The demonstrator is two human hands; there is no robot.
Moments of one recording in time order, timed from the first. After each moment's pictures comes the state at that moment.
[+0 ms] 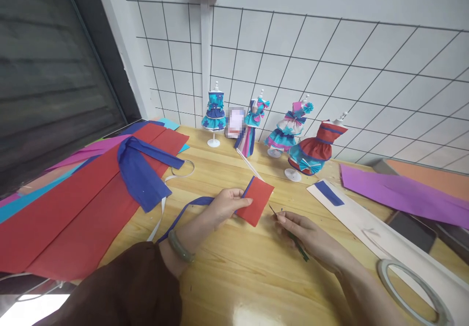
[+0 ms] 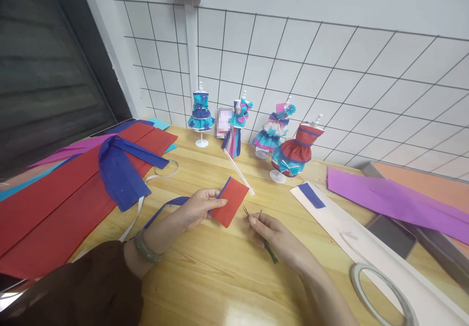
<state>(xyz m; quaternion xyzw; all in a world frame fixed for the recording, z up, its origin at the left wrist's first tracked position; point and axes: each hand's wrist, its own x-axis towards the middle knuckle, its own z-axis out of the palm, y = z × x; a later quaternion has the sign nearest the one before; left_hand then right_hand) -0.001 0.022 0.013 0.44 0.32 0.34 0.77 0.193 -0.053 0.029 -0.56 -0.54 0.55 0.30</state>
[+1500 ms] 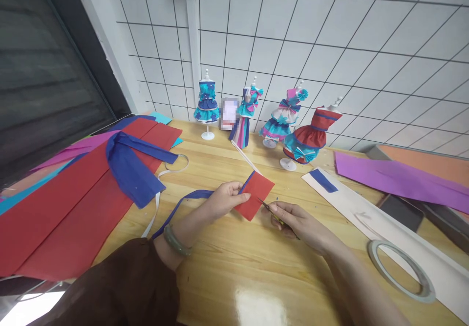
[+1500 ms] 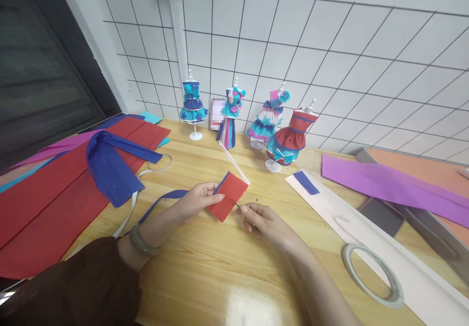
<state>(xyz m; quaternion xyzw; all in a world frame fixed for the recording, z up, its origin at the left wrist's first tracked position) 0.001 0.026 -0.004 0.54 0.24 0.32 0.74 0.188 -0.052 0.029 -0.55 -0.56 0.56 0.26</state>
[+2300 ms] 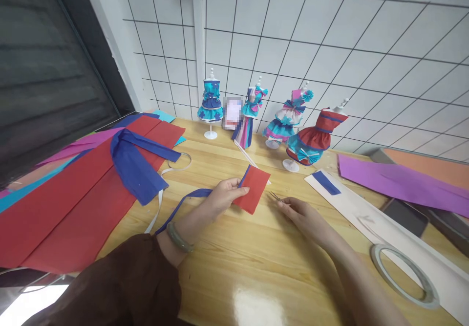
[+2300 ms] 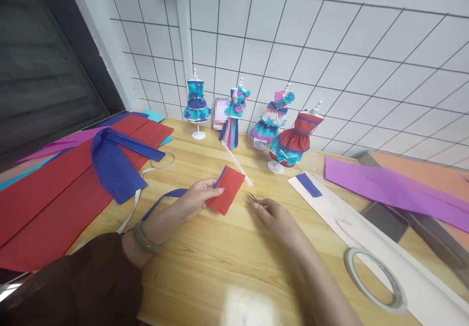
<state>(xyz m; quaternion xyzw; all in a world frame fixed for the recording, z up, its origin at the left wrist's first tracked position) 0.003 0.026 0.003 0.45 0.27 0.37 0.76 0.209 -0.041 0.015 -0.69 -0.61 0.33 0.21</state>
